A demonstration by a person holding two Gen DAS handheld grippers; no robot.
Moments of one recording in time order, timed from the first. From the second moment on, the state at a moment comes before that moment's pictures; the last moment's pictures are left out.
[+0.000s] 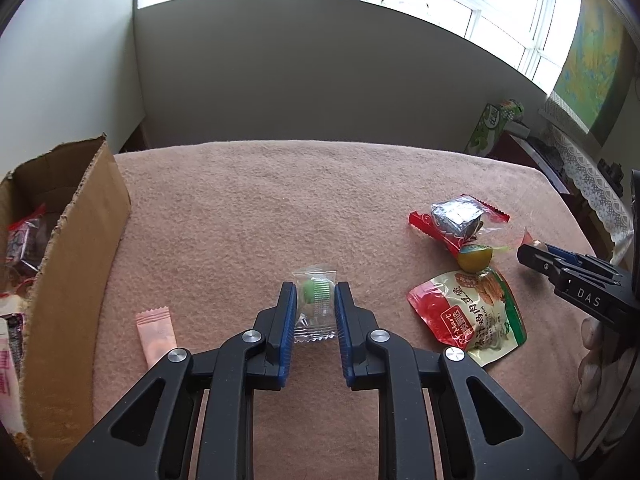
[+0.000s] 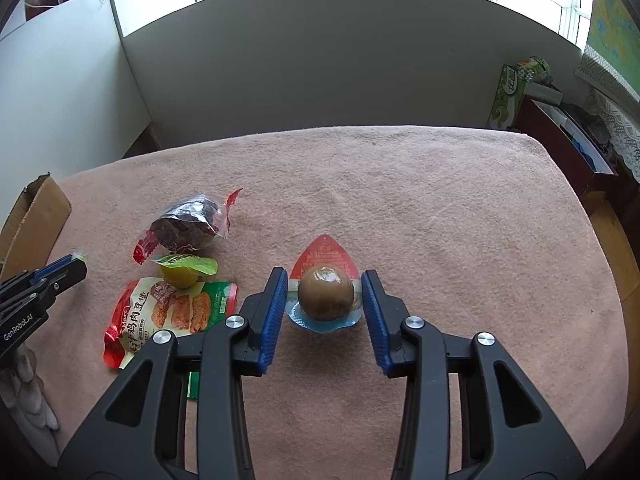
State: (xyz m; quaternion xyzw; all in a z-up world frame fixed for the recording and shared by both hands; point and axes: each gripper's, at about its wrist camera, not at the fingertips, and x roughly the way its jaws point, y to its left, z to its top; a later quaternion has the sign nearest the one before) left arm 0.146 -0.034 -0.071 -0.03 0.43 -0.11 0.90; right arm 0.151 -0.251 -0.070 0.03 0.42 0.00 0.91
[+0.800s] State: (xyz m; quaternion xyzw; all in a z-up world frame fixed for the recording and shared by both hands) left arm 0.079 0.030 -0.003 -0.06 0.31 -0.08 0.94; right arm 0.119 -0.125 0.005 0.03 0.33 0.12 0.94
